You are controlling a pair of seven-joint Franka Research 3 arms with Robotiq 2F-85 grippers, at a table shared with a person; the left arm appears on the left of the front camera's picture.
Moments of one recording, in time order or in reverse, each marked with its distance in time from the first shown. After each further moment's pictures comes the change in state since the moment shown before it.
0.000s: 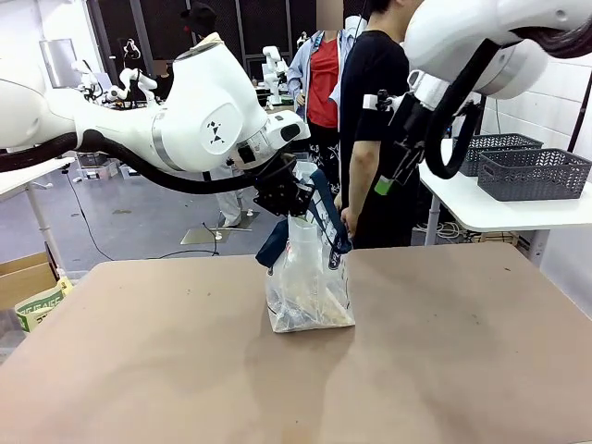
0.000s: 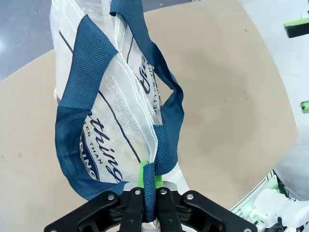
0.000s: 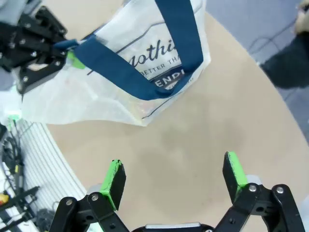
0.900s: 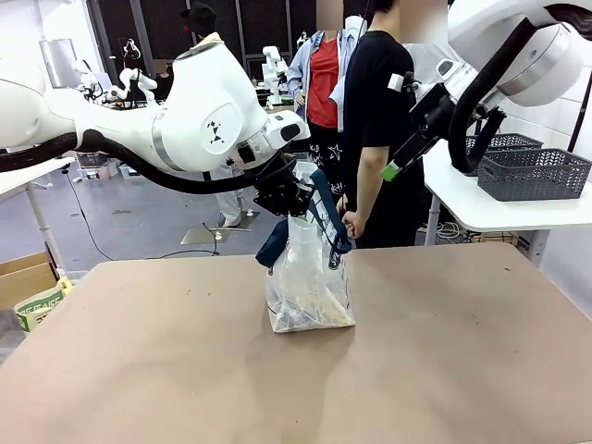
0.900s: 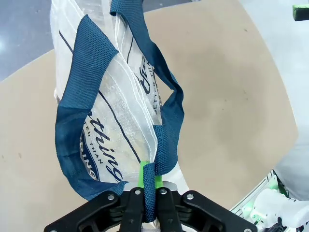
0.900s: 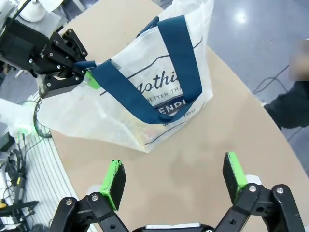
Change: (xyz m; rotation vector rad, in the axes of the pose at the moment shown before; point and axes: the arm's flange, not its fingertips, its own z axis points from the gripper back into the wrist) left arm 0.000 0.000 0.000 0.000 0.000 0.000; right arm -0.022 -0.019 0.012 0.054 -0.215 0.018
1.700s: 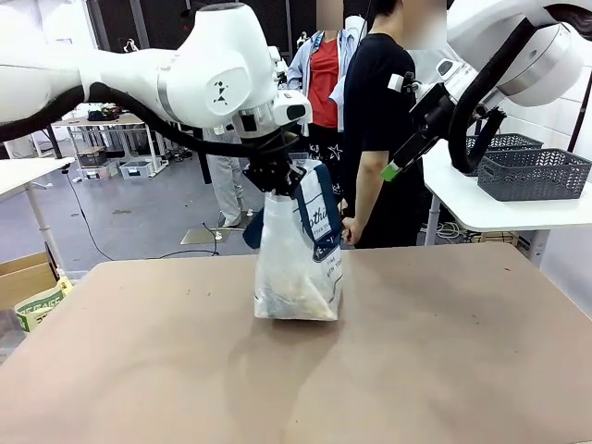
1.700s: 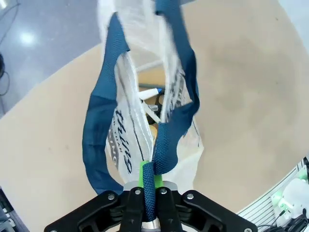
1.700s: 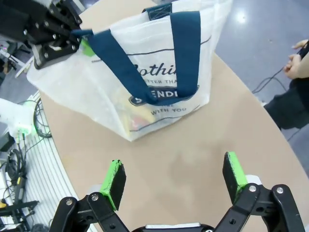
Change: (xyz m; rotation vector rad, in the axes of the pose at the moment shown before) left arm 0.040 0.004 0.036 0.202 0.100 -0.083; right arm 0.000 0.000 0.000 0.000 0.000 0.000
